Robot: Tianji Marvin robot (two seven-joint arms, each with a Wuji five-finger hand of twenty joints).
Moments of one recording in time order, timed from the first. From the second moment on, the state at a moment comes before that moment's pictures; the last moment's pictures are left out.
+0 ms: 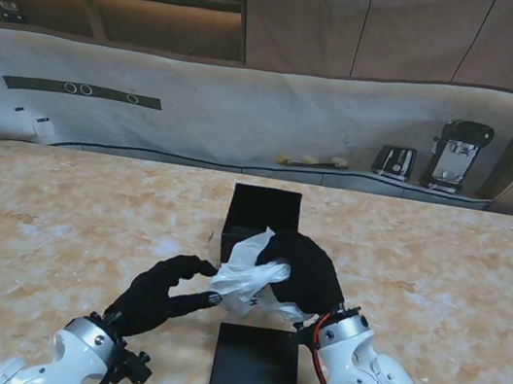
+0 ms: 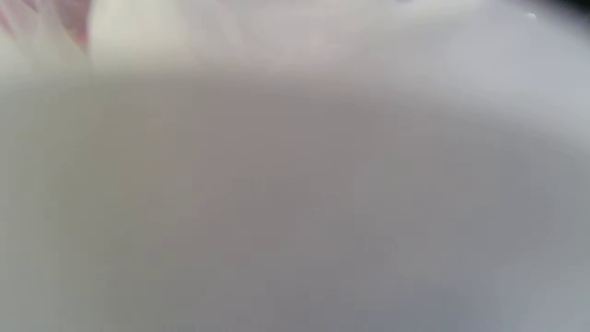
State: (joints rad) left arm 2.00 -1.13 -1.29 -2.08 0.31 0.04 0.05; right arm -1.62 -1.16 1.08 -1.71 -0.64 -0.27 -0.34; left_hand 0.78 -0.21 -0.01 -0.05 0.50 0.31 0.37 0.48 0.35 0.30 0.34 0.54 0.25 0.32 0.37 0.59 -0.06 0.37 0.71 0.69; right_hand 0.87 -0.86 1.26 -0.25 0.97 -0.06 0.99 0.54 0.69 0.12 0.97 0.71 0.76 0.17 1.16 0.66 0.84 0.12 1.51 0.68
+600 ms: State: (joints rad) left arm 2.01 -1.12 -1.38 -2.03 0.36 -0.01 0.01; right arm -1.51 -1.16 1.11 -1.73 -0.65 -0.26 -0.35; left_hand 0.79 -0.19 -0.01 -0.05 0.50 0.29 0.33 0.47 0.33 0.30 0.30 0.48 0.23 0.31 0.31 0.54 -0.06 0.37 0.63 0.65; right_hand 0.87 -0.86 1.26 -0.25 0.97 -0.06 0.99 0.54 0.69 0.12 0.97 0.71 0.76 0.17 1.16 0.67 0.84 0.12 1.51 0.69
